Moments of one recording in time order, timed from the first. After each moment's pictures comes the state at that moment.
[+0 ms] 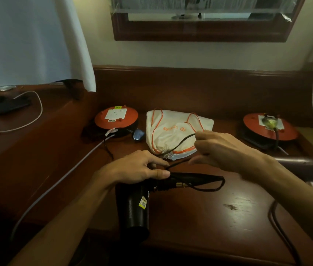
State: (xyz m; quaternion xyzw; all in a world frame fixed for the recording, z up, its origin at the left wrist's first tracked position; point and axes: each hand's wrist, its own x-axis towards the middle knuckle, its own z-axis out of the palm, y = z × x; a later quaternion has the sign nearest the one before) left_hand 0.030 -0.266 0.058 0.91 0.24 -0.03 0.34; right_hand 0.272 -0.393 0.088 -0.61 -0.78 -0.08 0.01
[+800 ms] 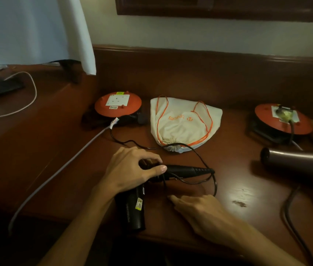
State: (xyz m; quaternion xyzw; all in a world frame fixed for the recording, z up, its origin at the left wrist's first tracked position) left_hand 0.005 -0.269 0.008 0.89 0.34 0.20 0.21; right_hand 0.196 -0.440 -0.049 -0.58 -0.80 0.09 0.14
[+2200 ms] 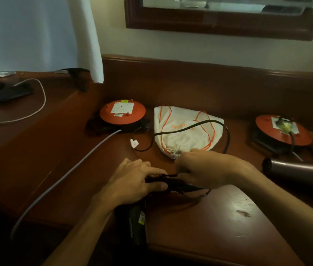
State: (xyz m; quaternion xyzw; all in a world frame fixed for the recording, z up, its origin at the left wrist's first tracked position) left_hand -0.005 -0.265 0.009 0.94 0.31 0.04 0.16; right_hand 0.190 -0.363 0.097 -0.64 -0.74 0.19 -0.08
